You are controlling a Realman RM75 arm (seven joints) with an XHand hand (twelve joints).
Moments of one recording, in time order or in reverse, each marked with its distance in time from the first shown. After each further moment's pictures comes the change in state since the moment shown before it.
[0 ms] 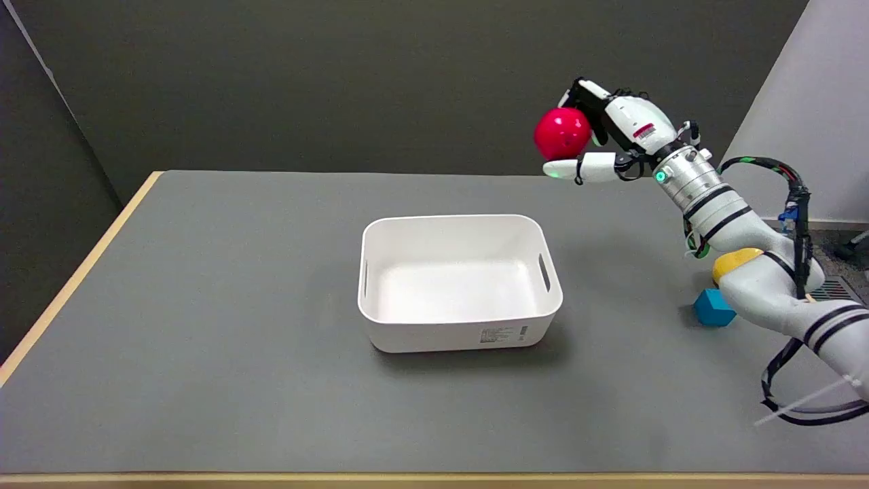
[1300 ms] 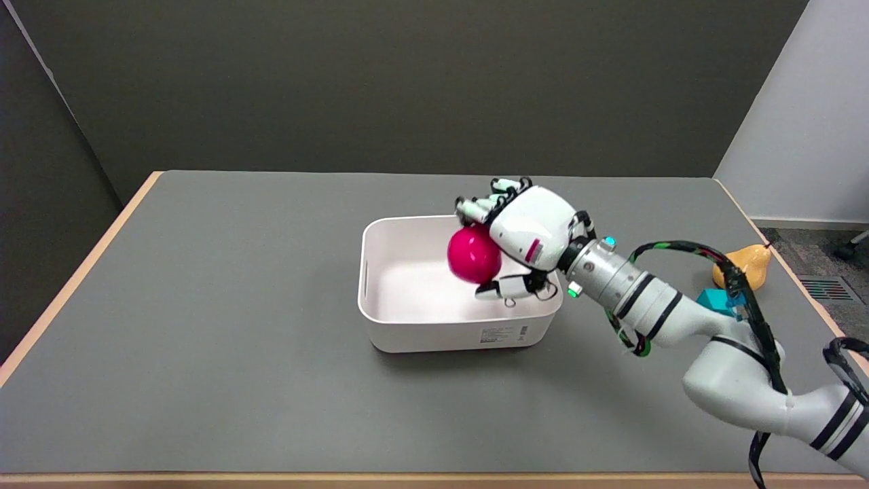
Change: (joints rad) arm -0.304 -0.043 -0.175 0.547 0.059 -0.252 -0.787
